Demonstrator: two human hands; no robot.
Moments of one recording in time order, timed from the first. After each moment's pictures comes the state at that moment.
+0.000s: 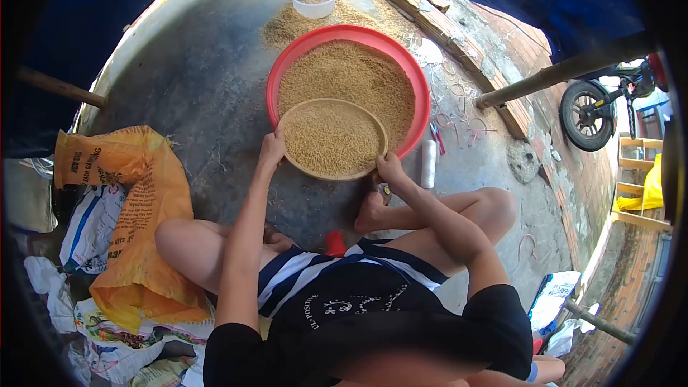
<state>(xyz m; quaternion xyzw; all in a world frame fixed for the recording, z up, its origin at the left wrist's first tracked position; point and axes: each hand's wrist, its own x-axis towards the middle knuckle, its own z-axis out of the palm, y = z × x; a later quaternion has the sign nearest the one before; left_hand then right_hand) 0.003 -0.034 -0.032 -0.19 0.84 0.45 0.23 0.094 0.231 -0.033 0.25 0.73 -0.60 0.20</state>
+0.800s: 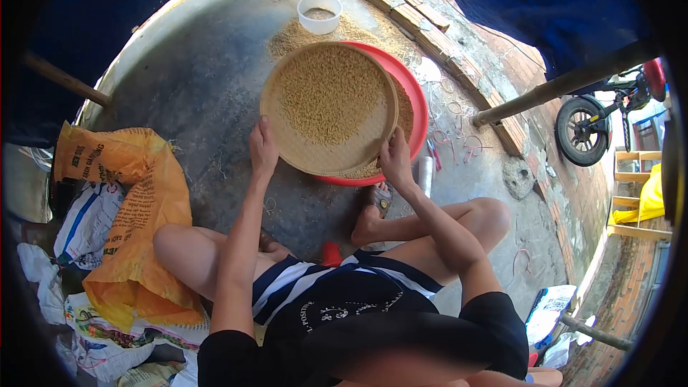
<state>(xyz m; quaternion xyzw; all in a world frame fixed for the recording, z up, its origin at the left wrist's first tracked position) 0.013 -0.027 0.046 -0.03 0.83 0.55 -0.13 0.067 0.229 0.029 0.10 0.85 -0.51 -0.08</state>
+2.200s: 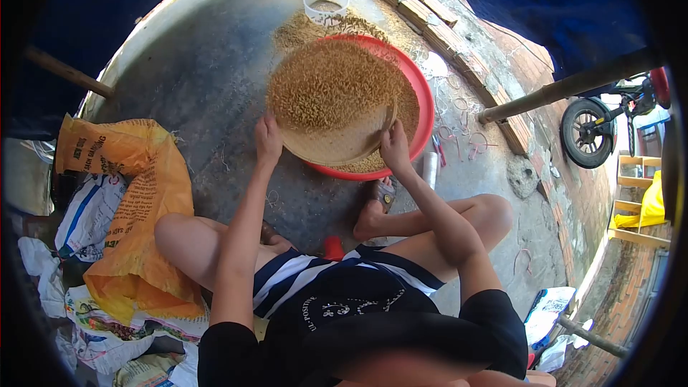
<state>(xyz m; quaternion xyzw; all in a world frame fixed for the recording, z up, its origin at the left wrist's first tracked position) 0.002 -0.036 0.001 -0.04 0.82 0.56 -0.14 0.053 0.230 -0.005 0.07 0.85 -0.50 -0.13</state>
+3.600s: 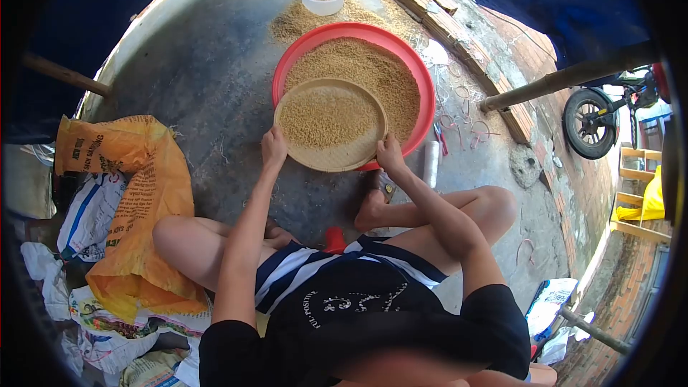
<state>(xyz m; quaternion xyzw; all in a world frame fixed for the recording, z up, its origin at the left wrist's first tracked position) 0.020 -0.039 -0.057 -0.12 0.87 0.47 -0.02 0.072 0.229 -0.053 0.15 0.87 -0.47 0.00</state>
